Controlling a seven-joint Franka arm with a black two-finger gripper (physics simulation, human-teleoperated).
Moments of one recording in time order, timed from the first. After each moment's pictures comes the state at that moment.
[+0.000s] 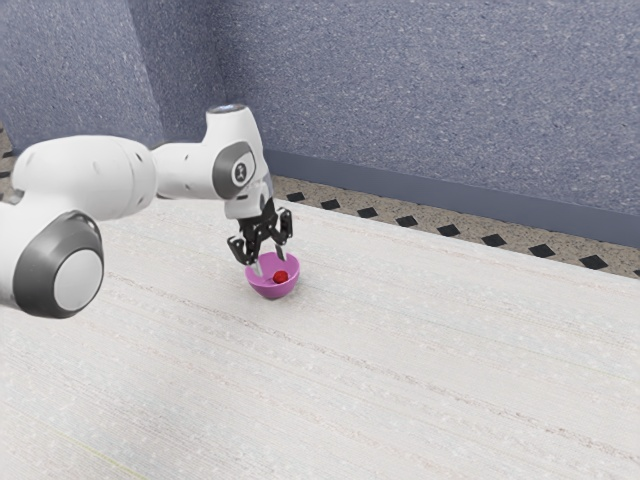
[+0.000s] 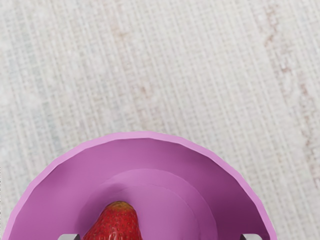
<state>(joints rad) -0.04 0.72 0.13 -1.34 -0.20 2.04 2.04</state>
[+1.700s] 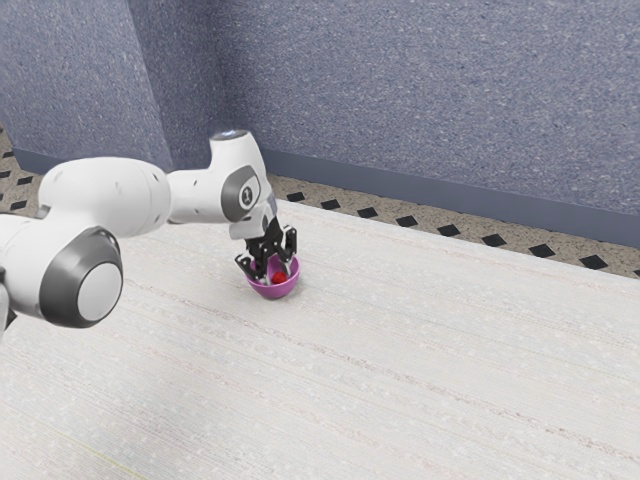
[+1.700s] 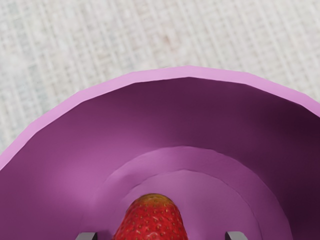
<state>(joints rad) -0.02 0.84 0.12 -1.28 -0.25 2.12 2.13</state>
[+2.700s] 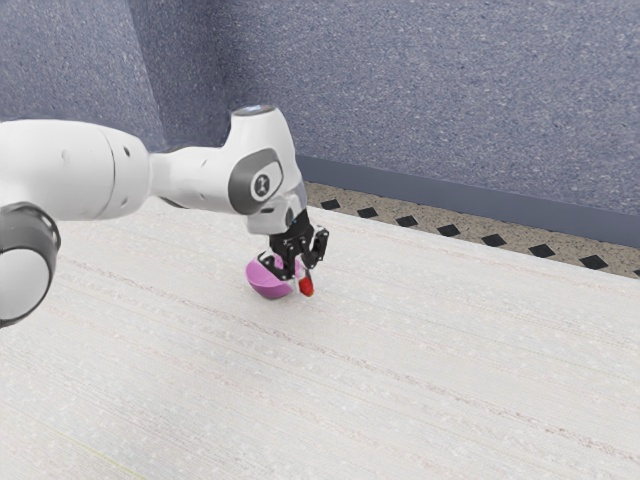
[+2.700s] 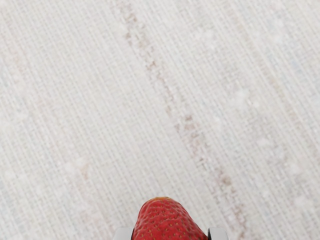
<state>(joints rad) -0.23 0.45 0.12 -1.67 -0.19 2.15 2.06</state>
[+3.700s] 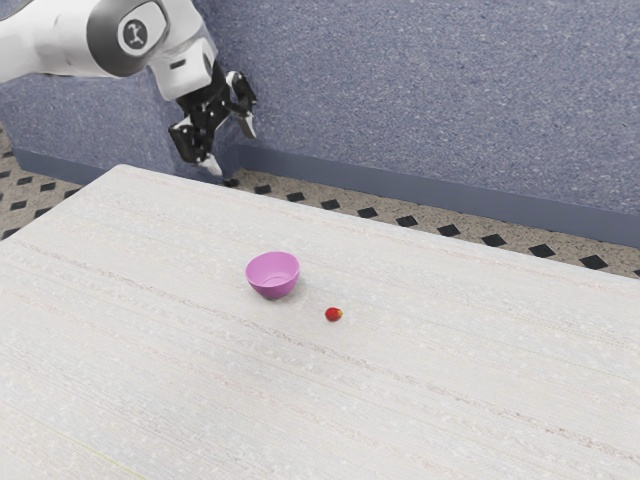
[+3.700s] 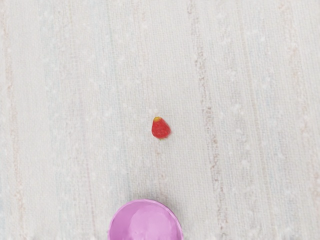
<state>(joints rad) -0.27 0.01 0.21 -1.65 -0.09 1.91 1.66</state>
